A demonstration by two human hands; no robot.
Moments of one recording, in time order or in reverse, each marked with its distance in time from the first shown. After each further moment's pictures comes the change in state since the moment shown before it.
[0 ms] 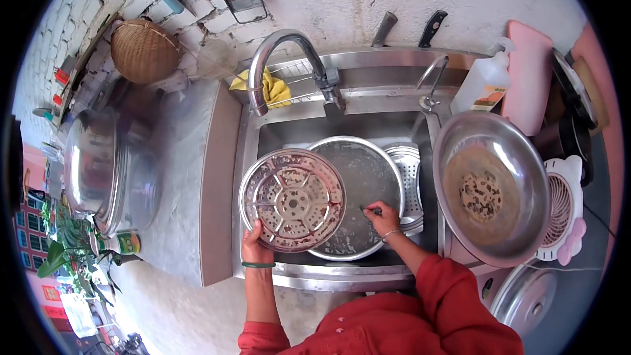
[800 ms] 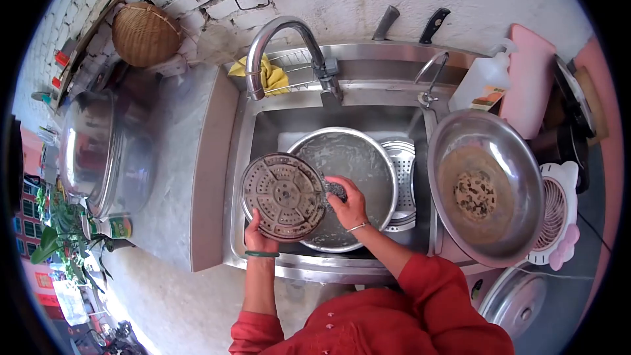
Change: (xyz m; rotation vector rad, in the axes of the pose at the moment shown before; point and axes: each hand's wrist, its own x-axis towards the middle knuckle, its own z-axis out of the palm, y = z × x) left_hand -0.004 -0.031 0.006 -0.162 0.035 -0.121; right_hand -0.011 -0.101 0.026 0.327 0.026 -0.463
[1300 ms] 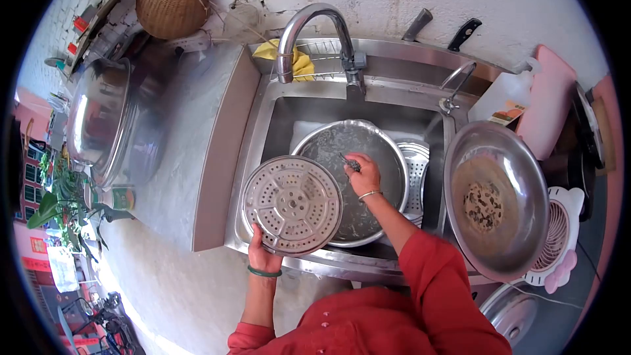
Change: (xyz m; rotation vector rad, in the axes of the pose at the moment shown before) left_hand -0.070 -0.002 -0.016 -0.075 -0.037 0.022; right_hand 0.052 0.065 0.002 -0.260 -0.017 0.072
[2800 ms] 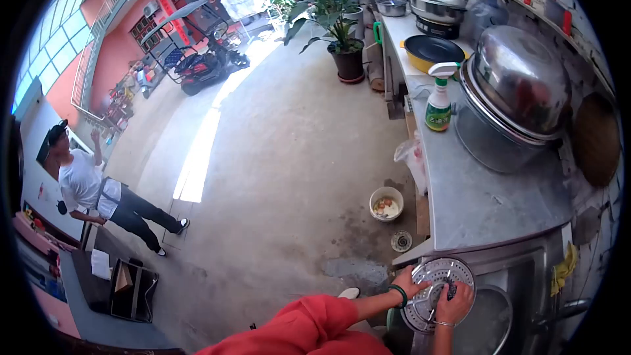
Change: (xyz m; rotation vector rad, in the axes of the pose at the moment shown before) left_hand 0.010 0.000 -0.146 0.901 0.855 0.342; right_hand -0.125 -0.146 0.154 -0.494 -0.513 -0.927
